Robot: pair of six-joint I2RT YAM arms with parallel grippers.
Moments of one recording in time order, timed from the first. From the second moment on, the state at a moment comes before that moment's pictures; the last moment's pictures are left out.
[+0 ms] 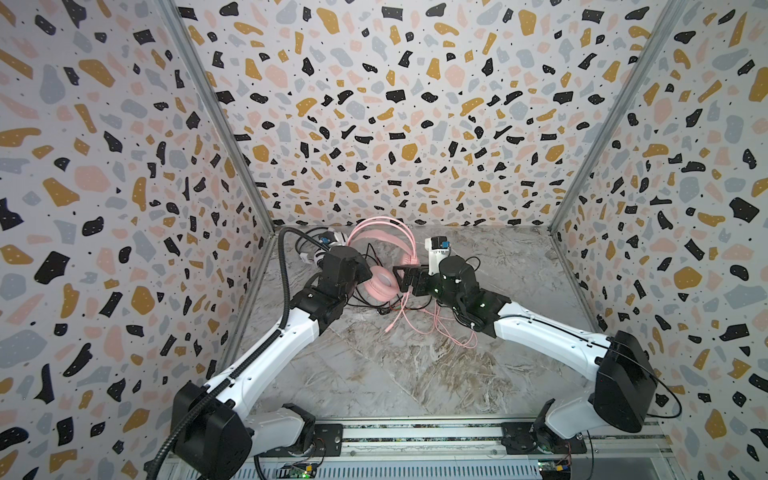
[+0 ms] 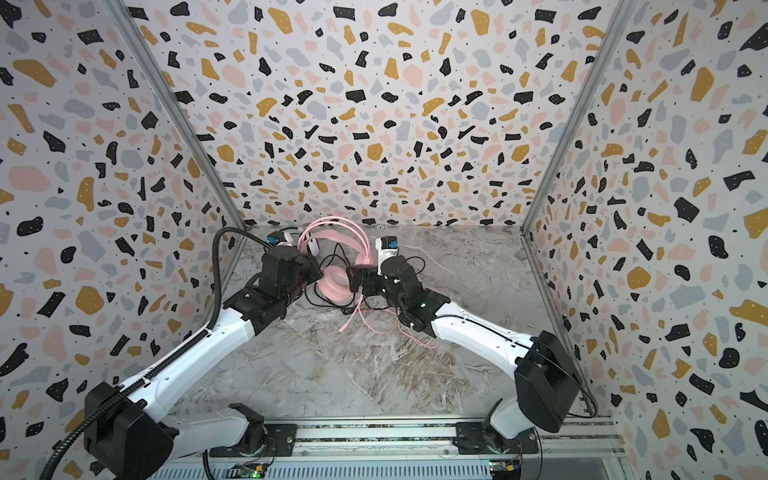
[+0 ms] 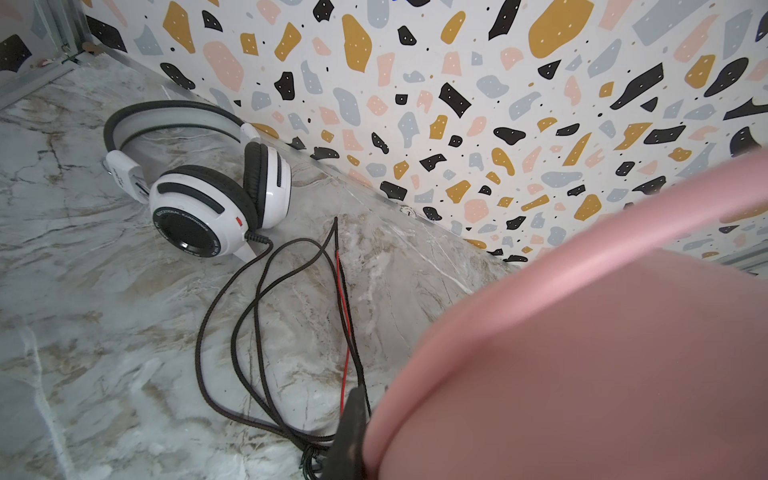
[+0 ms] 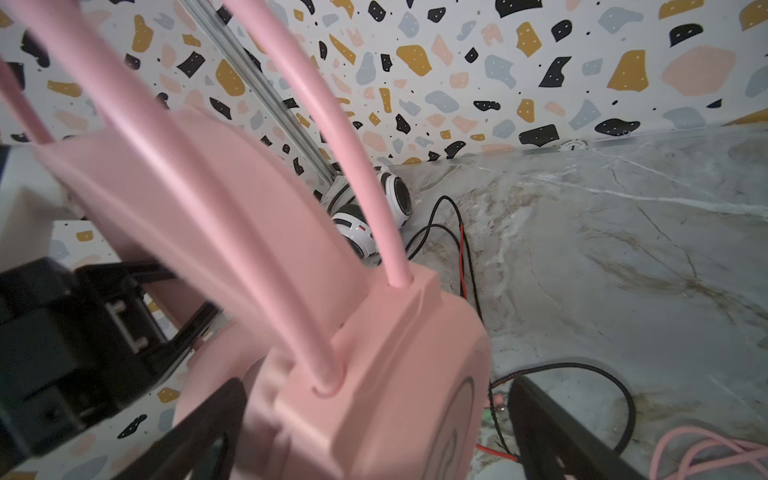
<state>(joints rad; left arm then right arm) -0.47 1.24 1.03 -0.25 -0.29 -0.73 0.85 1.53 1.15 0.08 0.12 0.59</state>
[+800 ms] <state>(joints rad) -0.47 1.25 0.89 -0.21 0.03 -0.53 0.86 1.63 1.33 -0.29 0.38 0.29</state>
